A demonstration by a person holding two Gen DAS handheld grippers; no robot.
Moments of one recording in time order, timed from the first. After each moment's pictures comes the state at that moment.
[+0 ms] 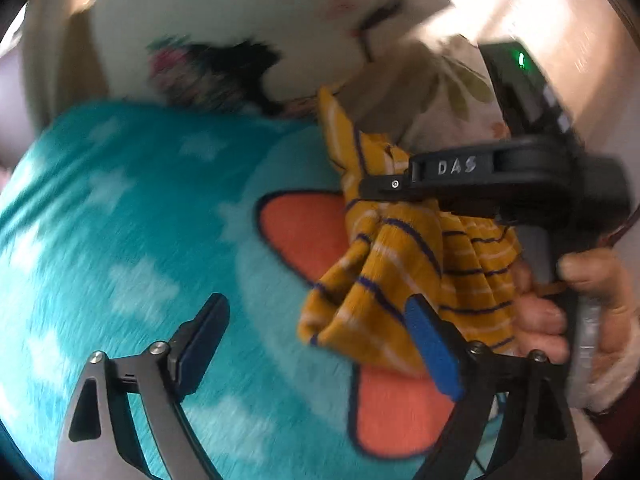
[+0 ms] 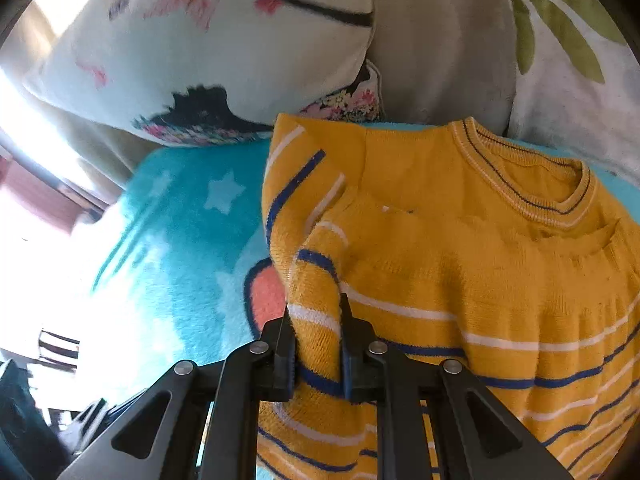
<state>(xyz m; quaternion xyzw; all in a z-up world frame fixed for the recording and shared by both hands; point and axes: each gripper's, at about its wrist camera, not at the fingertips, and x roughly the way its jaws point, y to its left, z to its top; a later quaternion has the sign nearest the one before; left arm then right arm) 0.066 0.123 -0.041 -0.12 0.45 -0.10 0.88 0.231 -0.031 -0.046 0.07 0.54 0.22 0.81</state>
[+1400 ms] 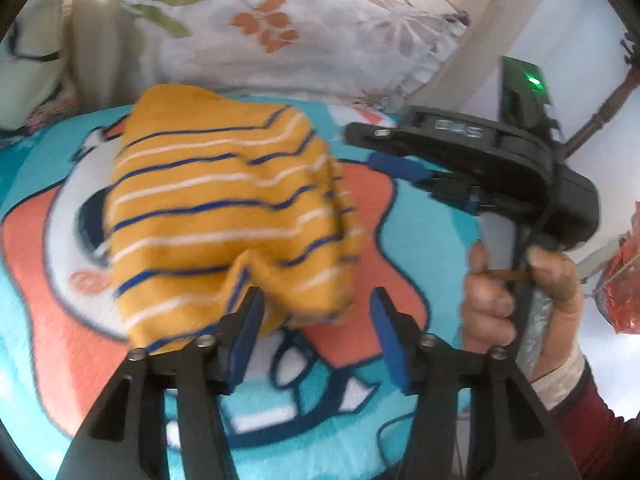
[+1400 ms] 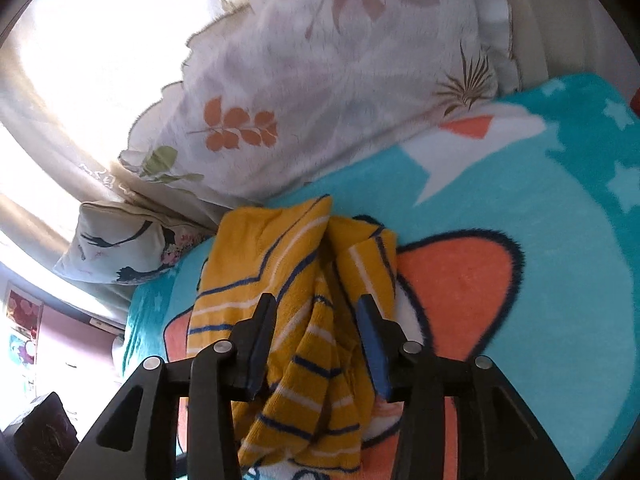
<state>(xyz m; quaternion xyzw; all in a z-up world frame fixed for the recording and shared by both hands) 0.084 -0.176 -0.008 -0.07 0.52 -0.21 0.82 0.175 -0.398 -0.027 0.27 0.46 0.14 0.84</state>
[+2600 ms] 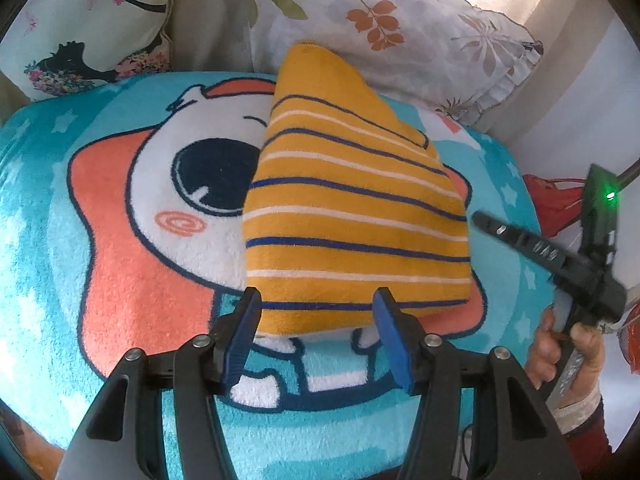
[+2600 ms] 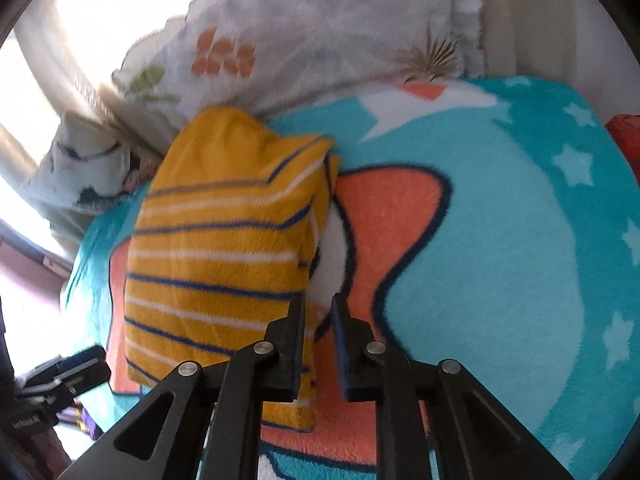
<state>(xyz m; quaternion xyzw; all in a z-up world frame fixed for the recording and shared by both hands) 0.061 -0.119 -0.014 -0.10 0.54 -0.10 0.83 0.122 -0.403 -0.033 0.16 0.49 0.11 0.85</state>
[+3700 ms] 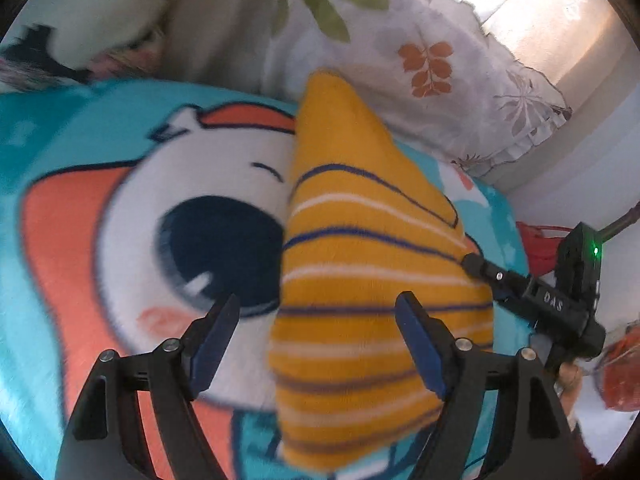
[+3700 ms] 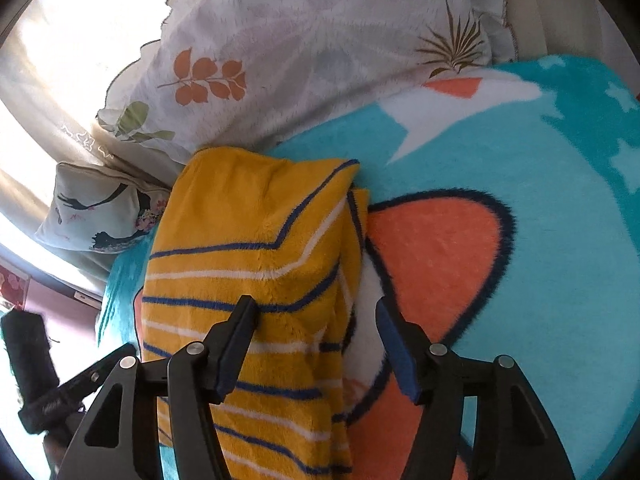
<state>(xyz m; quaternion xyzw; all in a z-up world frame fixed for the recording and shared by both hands) 0.158 -0.078 -0.051 -0.17 0.52 -0.15 0.82 0.181 -0.395 -0.059 0.24 0.49 0.14 0.83</state>
